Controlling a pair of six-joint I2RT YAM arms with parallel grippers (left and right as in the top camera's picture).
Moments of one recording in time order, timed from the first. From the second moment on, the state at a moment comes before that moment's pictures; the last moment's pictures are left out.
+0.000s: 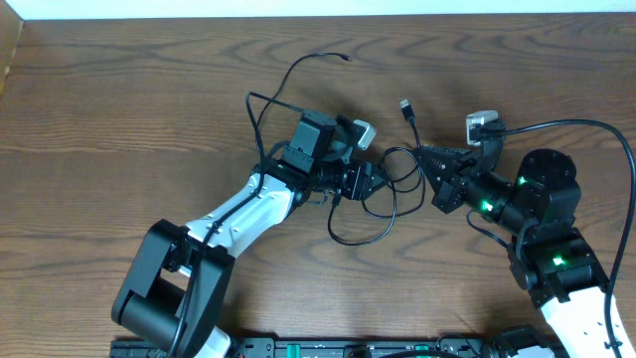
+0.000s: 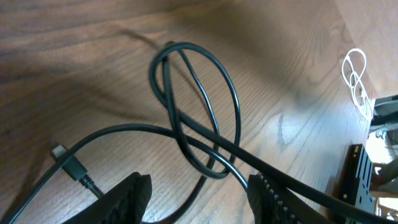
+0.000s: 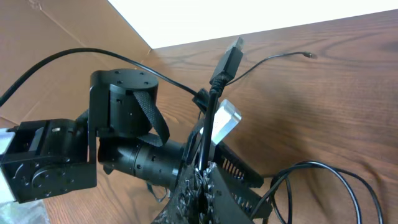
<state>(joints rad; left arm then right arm) -0.51 1.72 0.96 -0.07 0.64 -0.25 0.24 0.92 0.74 -0.15 -0.55 0.42</state>
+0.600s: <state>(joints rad) -0.55 1.72 0.96 0.05 0.63 -0.36 0.24 0.92 0.74 -0.15 -0.57 0.43</state>
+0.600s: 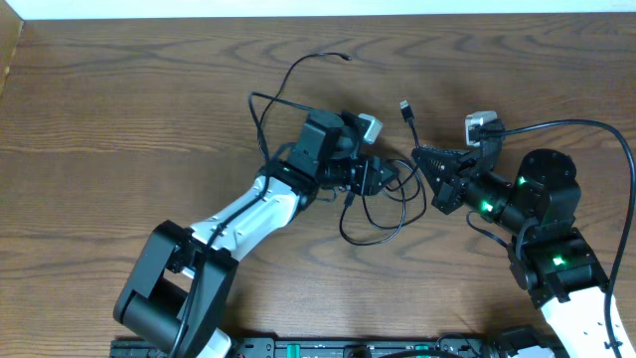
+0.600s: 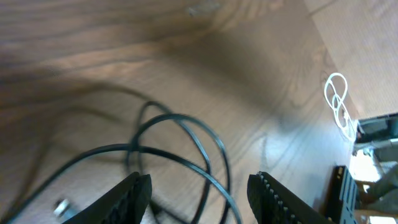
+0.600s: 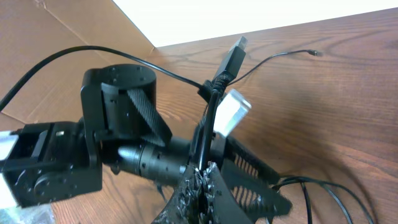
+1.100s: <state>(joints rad) -0.62 1.76 0.96 0.00 0.52 -0.38 0.24 0.92 0.74 -0.16 -0.57 0.44</state>
